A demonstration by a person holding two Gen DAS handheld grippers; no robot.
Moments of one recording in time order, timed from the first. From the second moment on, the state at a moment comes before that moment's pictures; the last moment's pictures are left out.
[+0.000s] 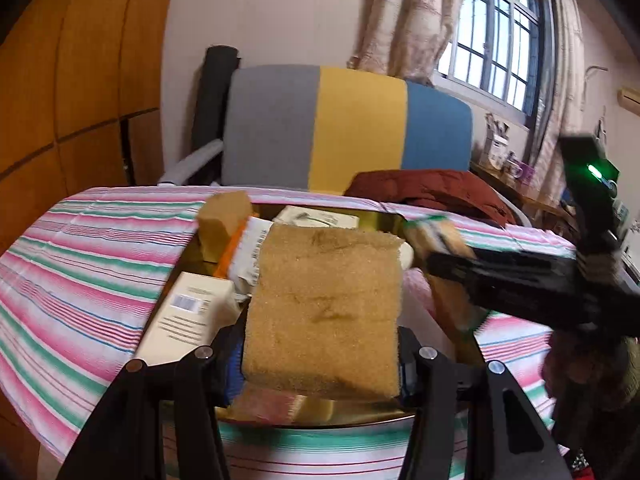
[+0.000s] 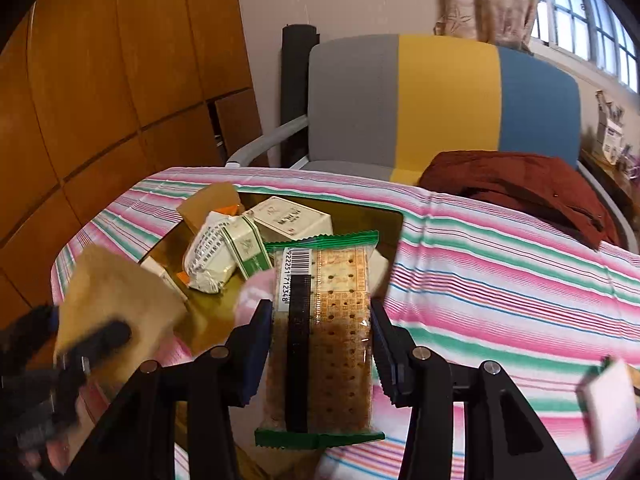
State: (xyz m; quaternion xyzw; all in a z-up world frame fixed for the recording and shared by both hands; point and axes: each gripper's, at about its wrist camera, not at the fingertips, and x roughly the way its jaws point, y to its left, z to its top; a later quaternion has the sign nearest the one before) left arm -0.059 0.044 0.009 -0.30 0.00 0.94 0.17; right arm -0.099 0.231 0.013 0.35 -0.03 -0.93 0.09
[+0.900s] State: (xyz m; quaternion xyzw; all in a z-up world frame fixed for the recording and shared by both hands) left arm -0.060 0.056 -0.013 -0.32 0.02 0.94 0.12; right arm -0.105 0.227 -0.003 0.36 -0.07 -0.93 0.10
